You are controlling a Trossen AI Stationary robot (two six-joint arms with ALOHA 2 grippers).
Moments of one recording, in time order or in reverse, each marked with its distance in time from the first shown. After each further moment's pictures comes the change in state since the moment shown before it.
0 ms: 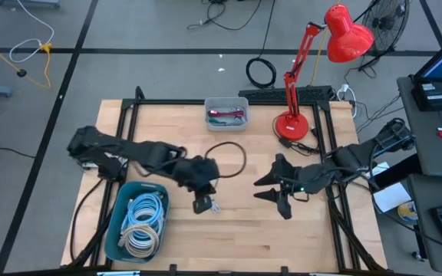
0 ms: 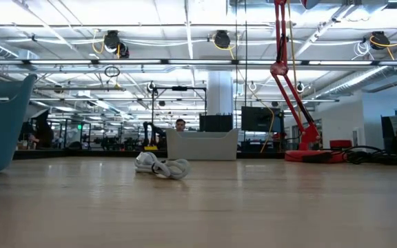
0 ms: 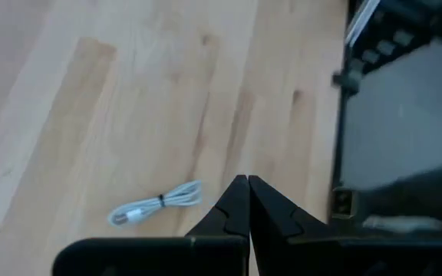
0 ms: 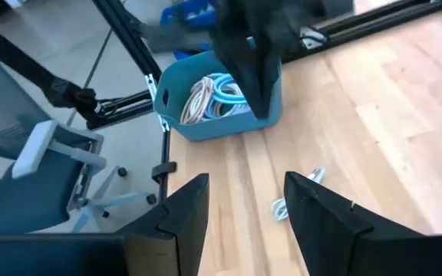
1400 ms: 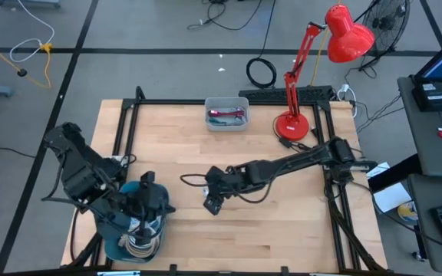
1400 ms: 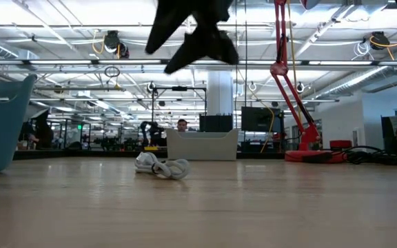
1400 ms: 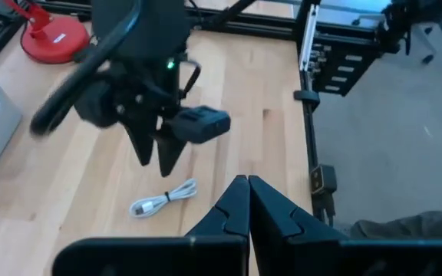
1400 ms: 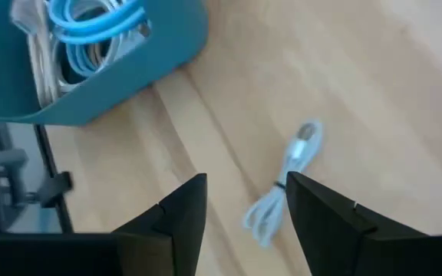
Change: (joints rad) left arm -0.536 -0.229 -0.002 -0.144 -0.589 -0.145; right arm -0.243 0.695 0.303 -0.017 -0.228 0.214
